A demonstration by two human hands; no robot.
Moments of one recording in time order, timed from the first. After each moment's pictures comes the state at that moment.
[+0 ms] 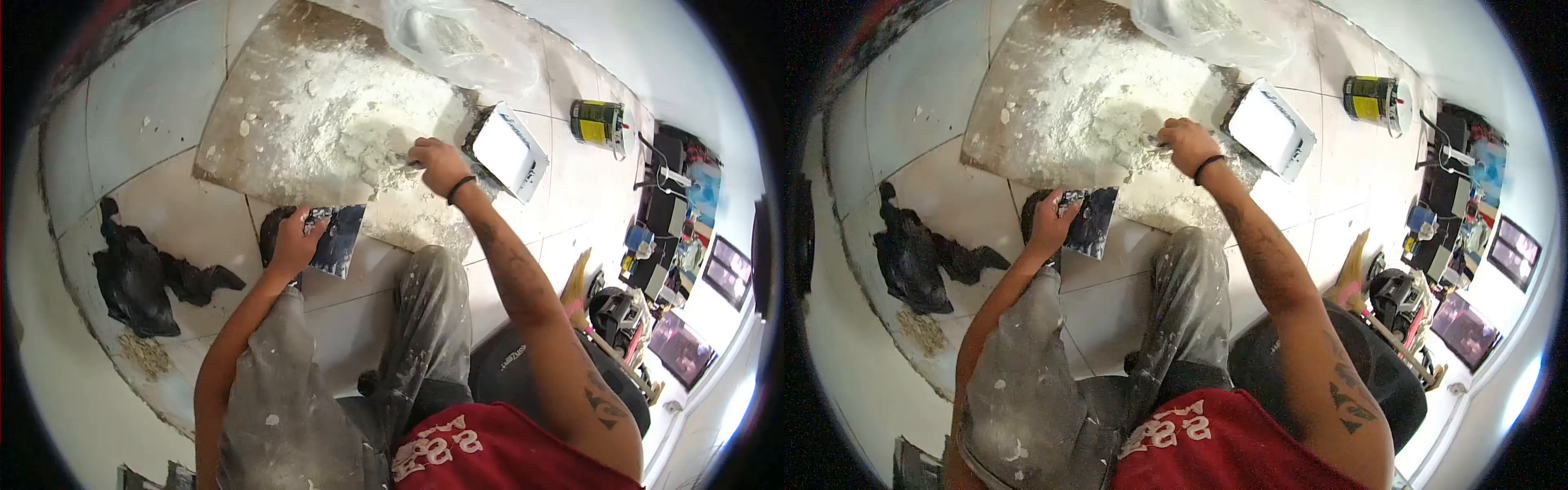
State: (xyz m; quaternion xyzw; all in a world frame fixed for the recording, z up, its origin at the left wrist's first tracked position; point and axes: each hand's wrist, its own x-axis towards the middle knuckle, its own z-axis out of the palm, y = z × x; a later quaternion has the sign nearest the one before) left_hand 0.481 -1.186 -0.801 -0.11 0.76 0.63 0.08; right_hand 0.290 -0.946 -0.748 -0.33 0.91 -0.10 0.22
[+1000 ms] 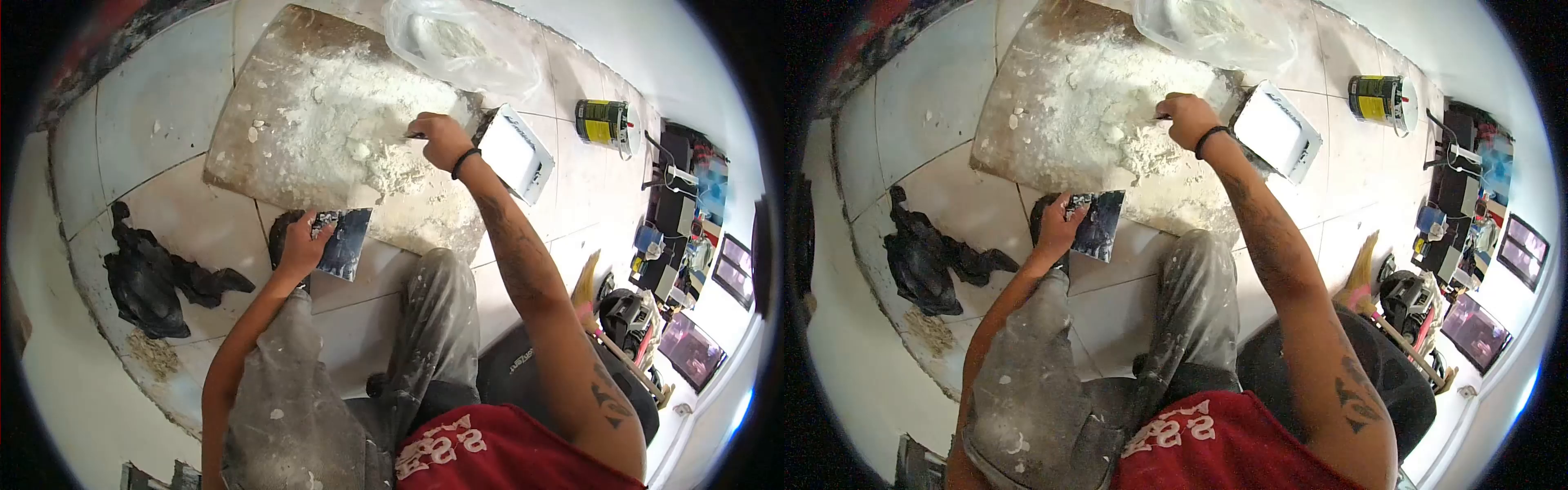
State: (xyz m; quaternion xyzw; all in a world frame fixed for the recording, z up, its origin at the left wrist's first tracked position) left_hand 0.483 -1.190 -0.804 -0.12 0.79 0.59 0.11; right_hand 0.255 -0.960 -0.745 -0.33 0.90 -0.15 0.22
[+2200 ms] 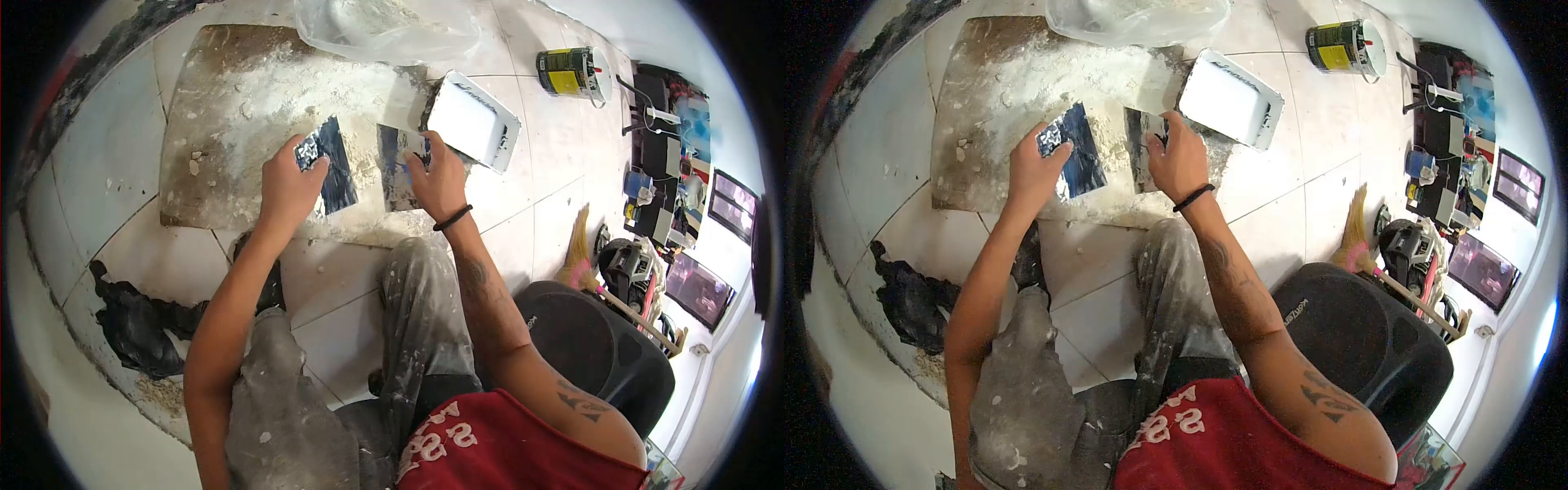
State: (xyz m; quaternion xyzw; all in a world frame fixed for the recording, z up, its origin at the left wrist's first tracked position) left_hand 0.348 -1.137 -0.733 -0.12 0.81 0.56 0.10; right_hand 0.339 -0.924 -0.694 0.00 0.97 -0.24 0.03
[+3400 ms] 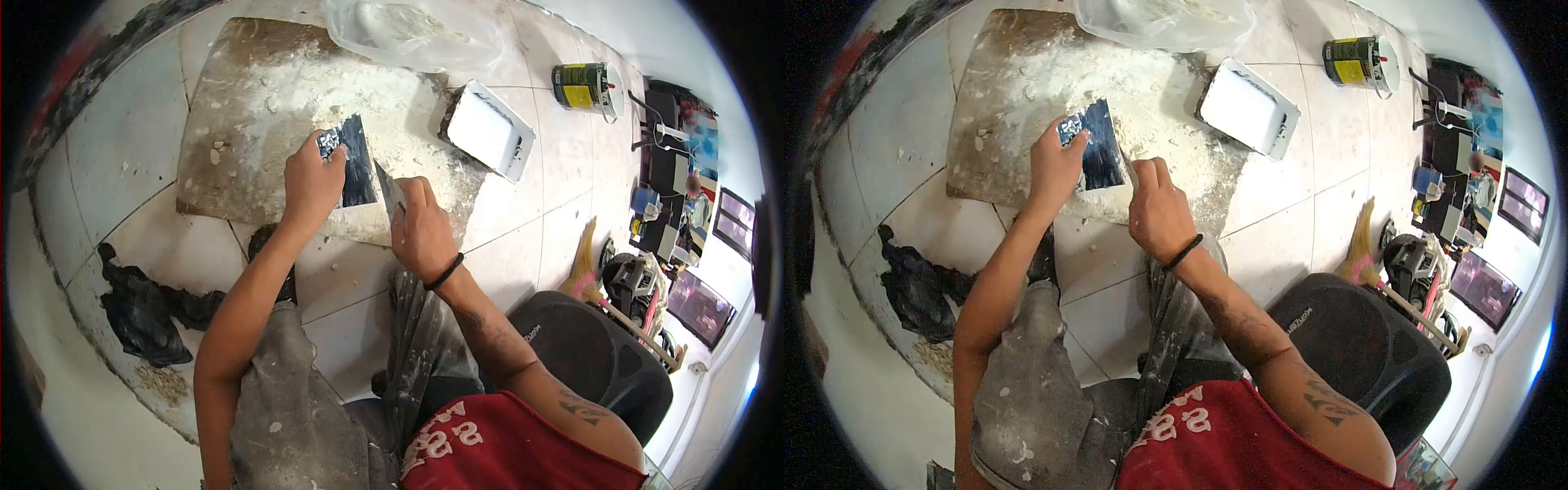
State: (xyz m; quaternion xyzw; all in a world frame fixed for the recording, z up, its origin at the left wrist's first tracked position) left_hand 0.347 -1.136 -0.729 -0.15 0.82 0.55 0.05; right_hand 0.394 -0.979 -0.657 -0.08 0.95 -0.29 0.12
